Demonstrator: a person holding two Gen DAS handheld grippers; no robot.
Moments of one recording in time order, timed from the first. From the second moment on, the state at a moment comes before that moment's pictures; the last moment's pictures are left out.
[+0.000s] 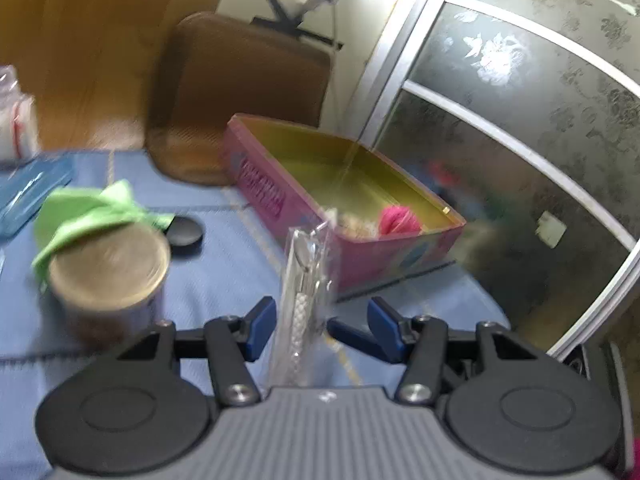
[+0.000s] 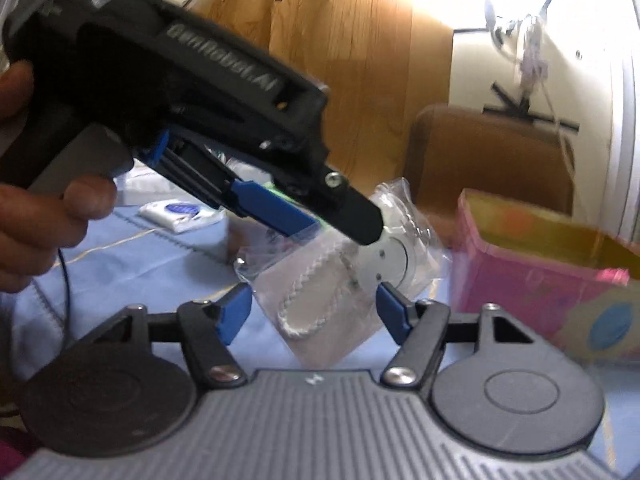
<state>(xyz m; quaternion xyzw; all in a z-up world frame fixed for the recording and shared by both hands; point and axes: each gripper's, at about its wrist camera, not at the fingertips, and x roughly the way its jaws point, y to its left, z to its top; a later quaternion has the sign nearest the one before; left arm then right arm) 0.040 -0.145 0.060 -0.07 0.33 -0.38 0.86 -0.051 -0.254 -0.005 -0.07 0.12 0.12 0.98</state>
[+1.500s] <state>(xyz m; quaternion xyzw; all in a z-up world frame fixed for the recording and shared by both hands) 0.025 -0.184 0.031 0.00 0.37 -0.39 0.84 -0.070 -0.275 -0.004 0.00 0.17 0.06 0.98</state>
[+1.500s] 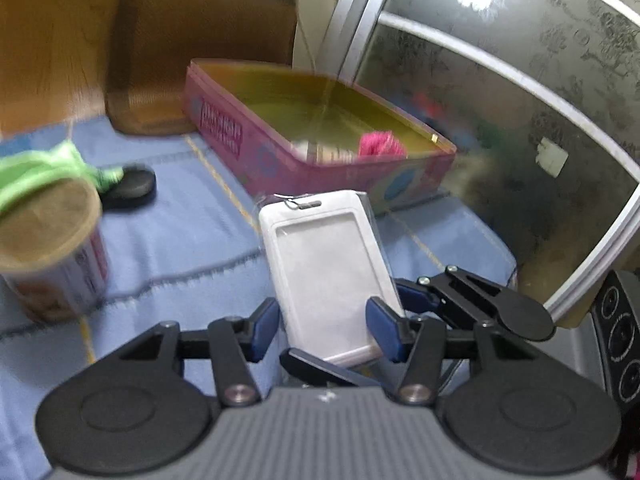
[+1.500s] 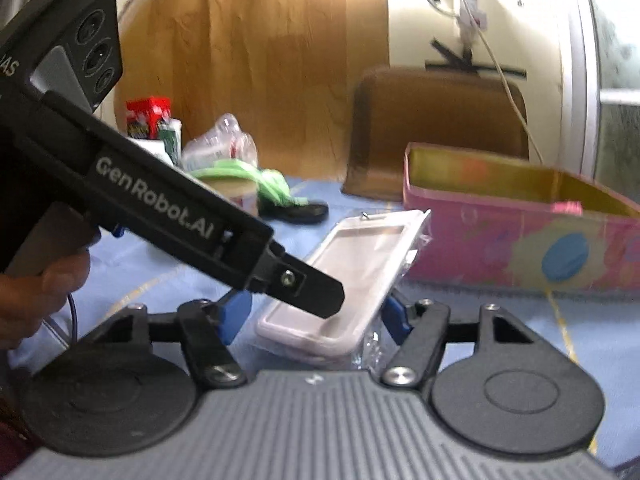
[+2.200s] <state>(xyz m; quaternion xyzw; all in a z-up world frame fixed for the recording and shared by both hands) 0.080 -0.209 0.084 -0.01 0.25 -0.36 0.90 -0.018 -0.359 0.035 0.02 0.10 -0.05 0.99</state>
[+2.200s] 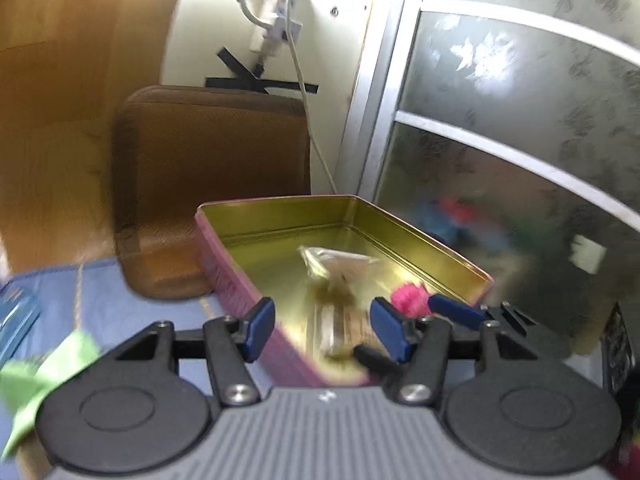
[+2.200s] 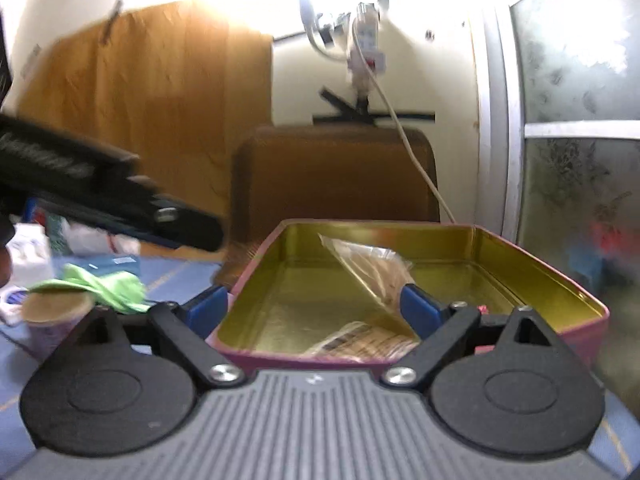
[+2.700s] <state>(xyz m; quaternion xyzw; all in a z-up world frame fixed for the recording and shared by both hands) 0.018 -0.006 0.024 -0.11 0.30 -0.21 0.92 0.020 -0.227 0.030 -0.02 0.16 0.15 0.98</state>
